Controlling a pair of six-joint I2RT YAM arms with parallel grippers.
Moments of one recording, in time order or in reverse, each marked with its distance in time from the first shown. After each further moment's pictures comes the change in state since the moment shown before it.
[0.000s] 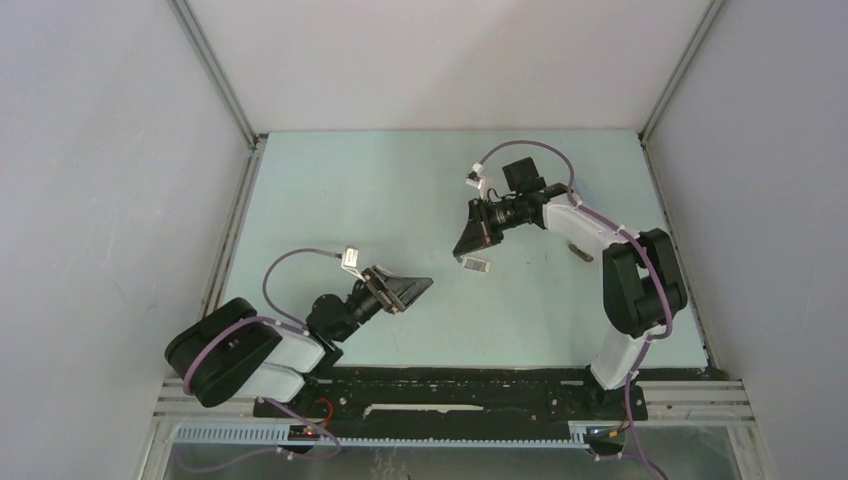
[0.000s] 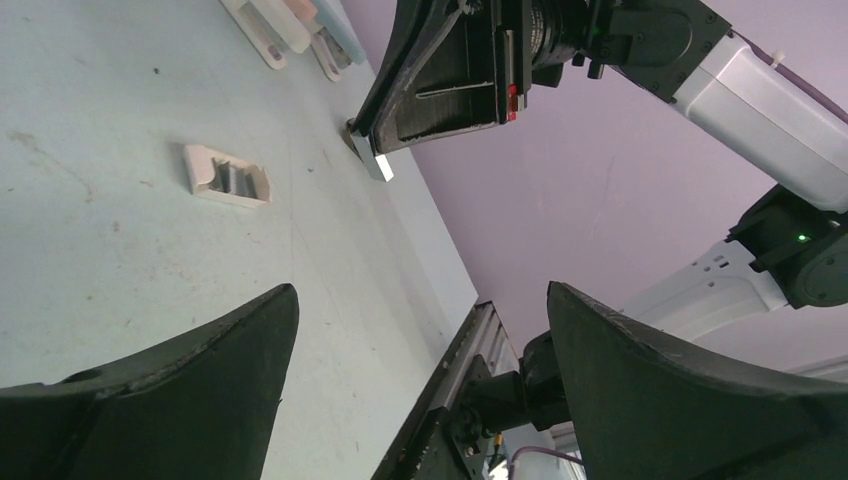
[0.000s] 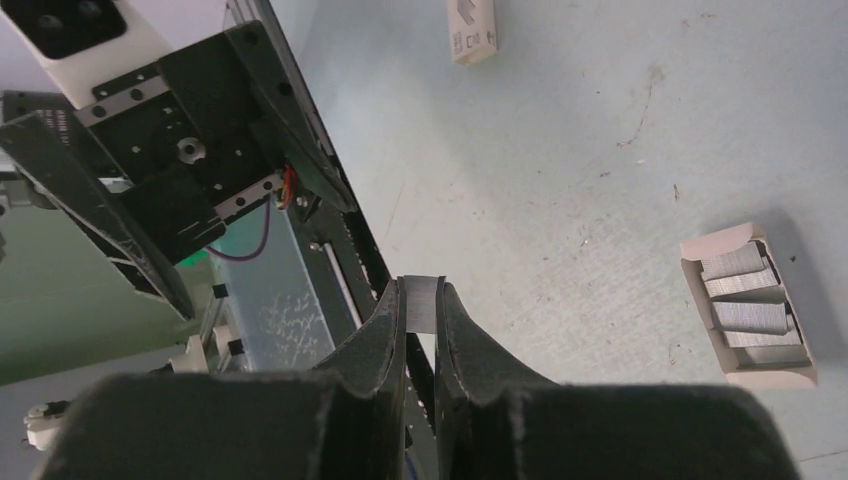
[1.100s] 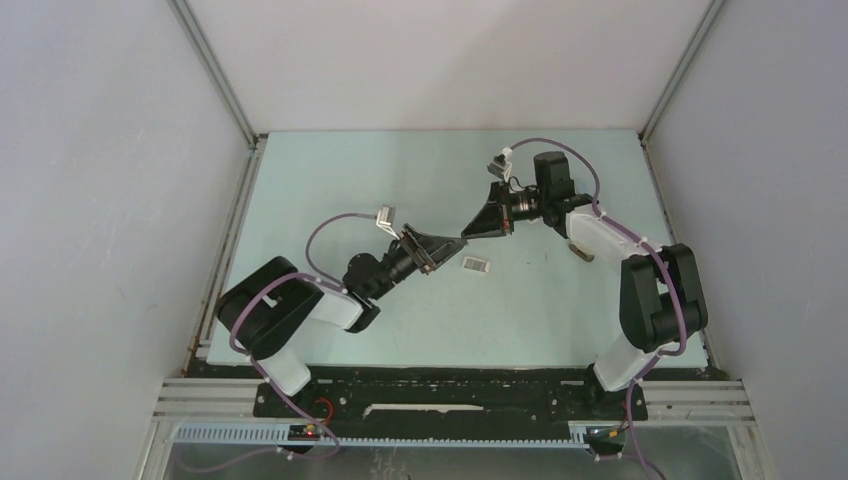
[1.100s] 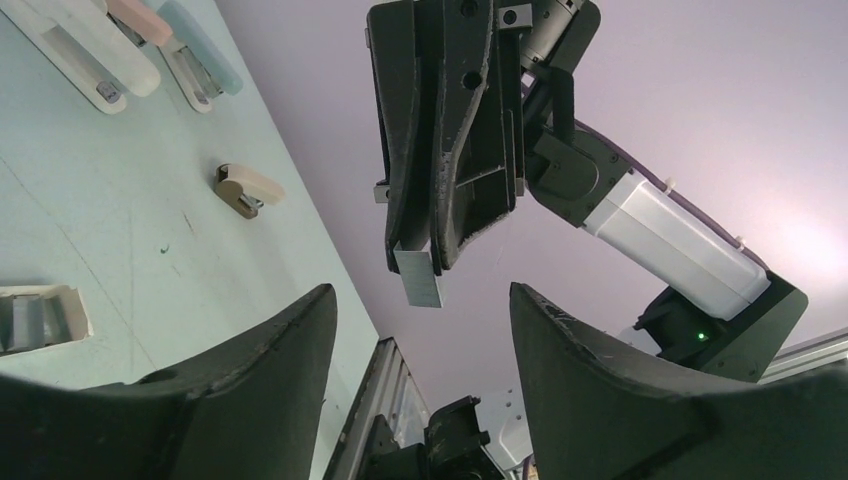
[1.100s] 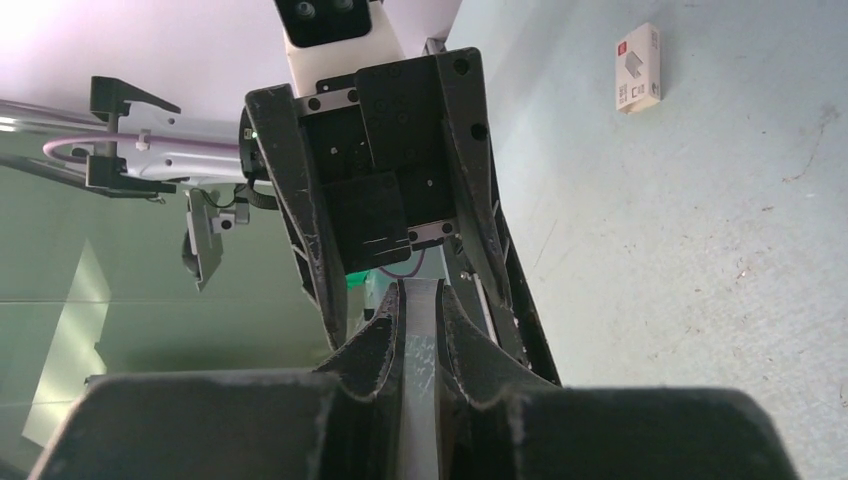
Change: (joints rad) left arm -0.005 0.315 0.413 0.032 0.106 -0.191; right arm -0.118 -0.129 -0.154 0.407 -0.301 0.456
